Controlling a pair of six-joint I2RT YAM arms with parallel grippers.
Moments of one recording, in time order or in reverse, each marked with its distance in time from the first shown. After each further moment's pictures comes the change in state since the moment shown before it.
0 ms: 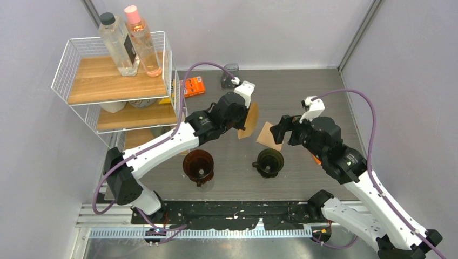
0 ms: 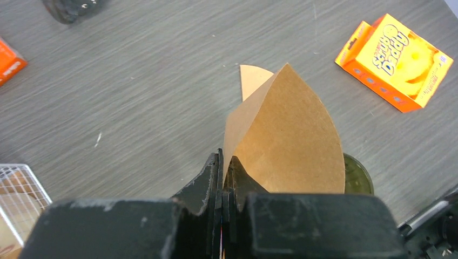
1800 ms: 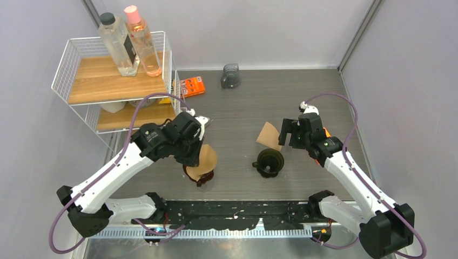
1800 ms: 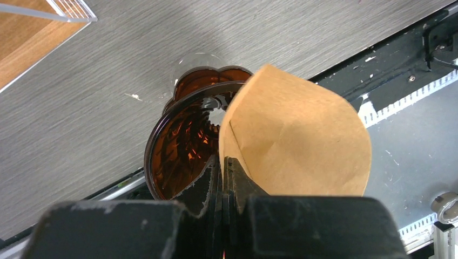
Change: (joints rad) left arm 0.096 -0.419 -0.120 -0.835 0.294 -0.157; right arm -0.257 0.221 -0.198 0.012 -0.010 0.044
